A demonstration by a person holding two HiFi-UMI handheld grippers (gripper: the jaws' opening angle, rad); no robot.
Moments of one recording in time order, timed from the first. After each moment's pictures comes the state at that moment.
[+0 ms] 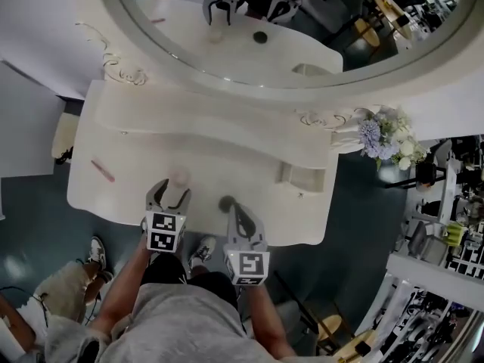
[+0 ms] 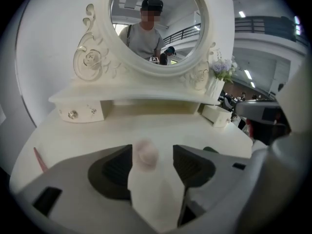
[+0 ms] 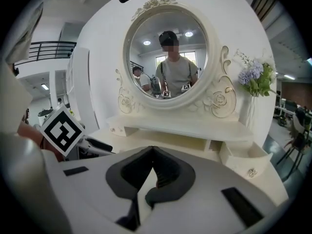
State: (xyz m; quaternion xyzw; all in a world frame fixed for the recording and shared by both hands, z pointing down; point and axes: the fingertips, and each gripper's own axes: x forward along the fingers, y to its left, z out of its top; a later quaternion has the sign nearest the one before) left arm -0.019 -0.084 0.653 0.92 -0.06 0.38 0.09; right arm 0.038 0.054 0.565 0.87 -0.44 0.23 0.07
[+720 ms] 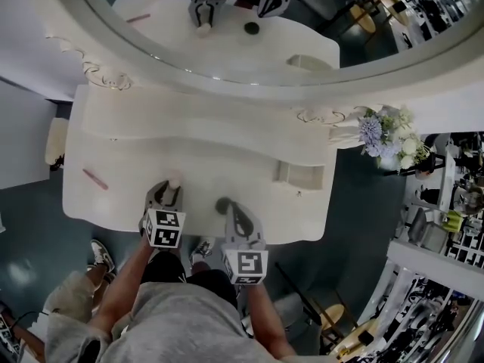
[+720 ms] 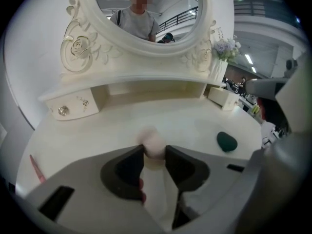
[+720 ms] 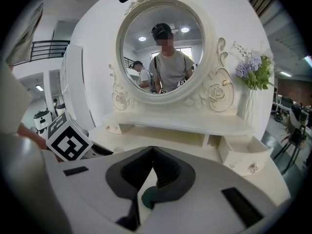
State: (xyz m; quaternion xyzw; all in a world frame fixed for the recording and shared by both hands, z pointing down) left arm -0.011 -0.088 0.701 0.89 -0.05 0.44 0.05; right arm 0.052 0.053 0.583 0.87 -0.42 0.26 0.07
